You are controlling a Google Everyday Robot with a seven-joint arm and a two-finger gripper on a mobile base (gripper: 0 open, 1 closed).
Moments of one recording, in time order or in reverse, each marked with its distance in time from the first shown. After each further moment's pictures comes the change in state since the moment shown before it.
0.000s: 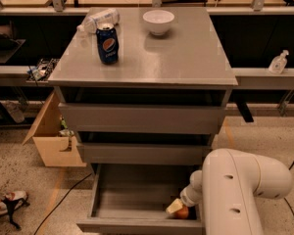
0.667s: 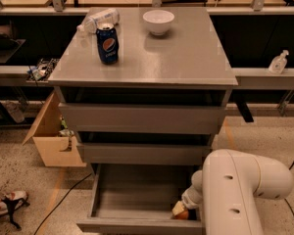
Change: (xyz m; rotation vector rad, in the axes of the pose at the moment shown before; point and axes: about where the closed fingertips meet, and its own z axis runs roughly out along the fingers) arm 0.023 0.007 0.001 -0.042 0.068 0.052
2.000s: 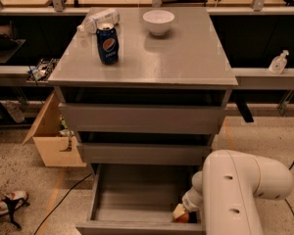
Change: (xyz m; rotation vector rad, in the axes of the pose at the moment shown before) arm 0.014 0.004 0.000 -0.029 0.043 0.032
